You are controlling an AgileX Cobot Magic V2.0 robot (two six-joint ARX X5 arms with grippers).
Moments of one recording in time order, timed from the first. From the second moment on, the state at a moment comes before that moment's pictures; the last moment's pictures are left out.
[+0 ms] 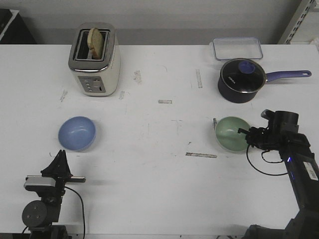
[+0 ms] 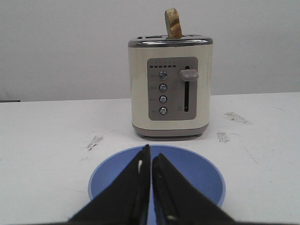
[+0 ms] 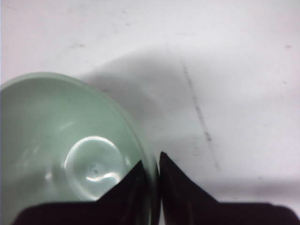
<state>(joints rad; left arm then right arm) -0.03 0.01 0.03 0.22 -0.03 0.04 -0.22 1.43 1.02 -0.63 -0.34 0.22</state>
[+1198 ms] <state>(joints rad) -0.03 0.01 0.03 0.22 -0.03 0.04 0.51 1.68 1.24 -0.61 -0.11 0.57</state>
